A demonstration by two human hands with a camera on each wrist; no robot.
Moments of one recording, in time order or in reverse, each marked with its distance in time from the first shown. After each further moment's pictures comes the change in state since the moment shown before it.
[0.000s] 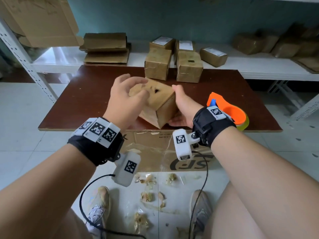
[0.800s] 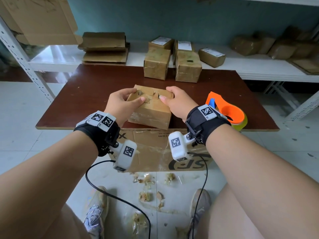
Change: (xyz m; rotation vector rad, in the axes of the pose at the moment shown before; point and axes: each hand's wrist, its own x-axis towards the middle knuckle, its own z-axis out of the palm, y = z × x) left_hand 0.020 -0.053 0.007 -0.253 -0.058 -0.312; right_hand 0.012 0.005 -0.004 -0.572 0.075 -0.528
